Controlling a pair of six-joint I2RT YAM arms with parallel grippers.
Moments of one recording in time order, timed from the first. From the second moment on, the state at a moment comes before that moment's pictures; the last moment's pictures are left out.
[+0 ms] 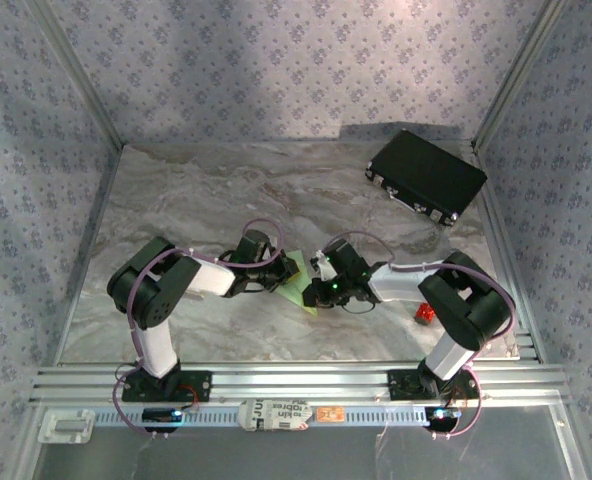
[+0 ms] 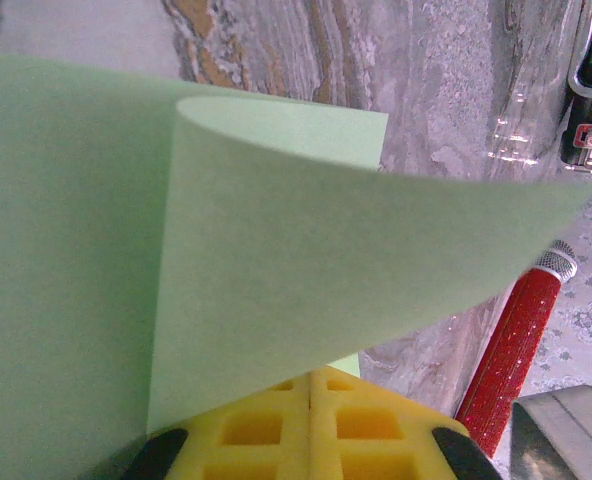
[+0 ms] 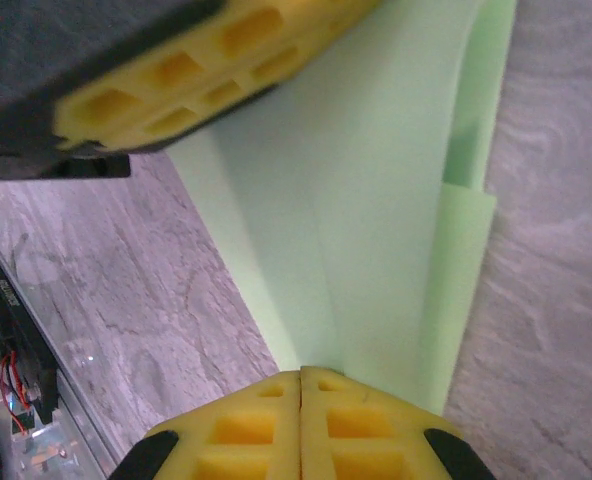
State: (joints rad) left arm -0.66 1.82 0.68 0.45 0.41 -1.24; right arm 0.72 1.64 0.65 0.03 -0.54 0.64
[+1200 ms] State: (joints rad) left arm -0.66 1.82 0.68 0.45 0.41 -1.24; right arm 0.72 1.46 0.46 0.05 -0.47 0.63
